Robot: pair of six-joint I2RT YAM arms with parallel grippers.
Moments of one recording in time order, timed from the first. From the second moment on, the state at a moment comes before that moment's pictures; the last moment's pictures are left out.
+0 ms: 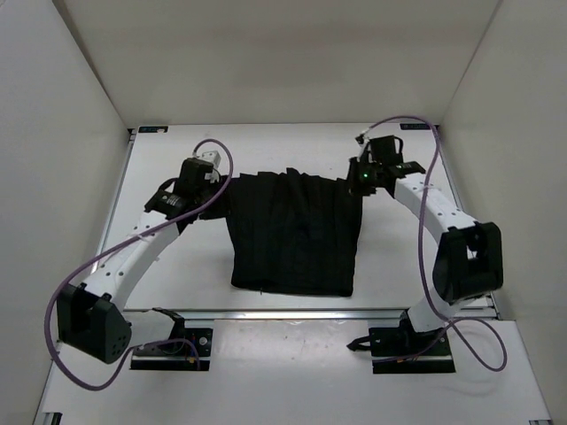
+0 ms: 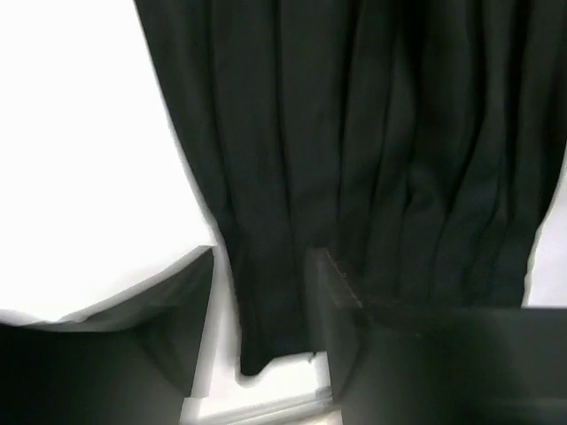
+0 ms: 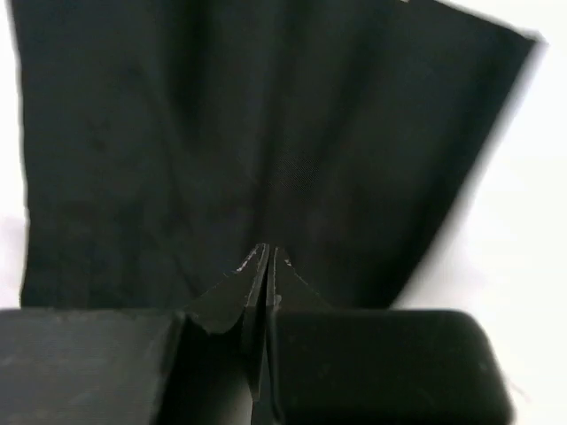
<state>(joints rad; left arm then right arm) -0.40 1.23 1.07 -0.66 -0.01 -0.45 0.22 1.58 1.22 -0.50 -0.29 0.26</state>
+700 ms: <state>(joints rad) -0.43 1.92 1.19 -0.20 -0.01 -0.54 0.31 2.08 1.47 -0.46 -0.27 0.28</state>
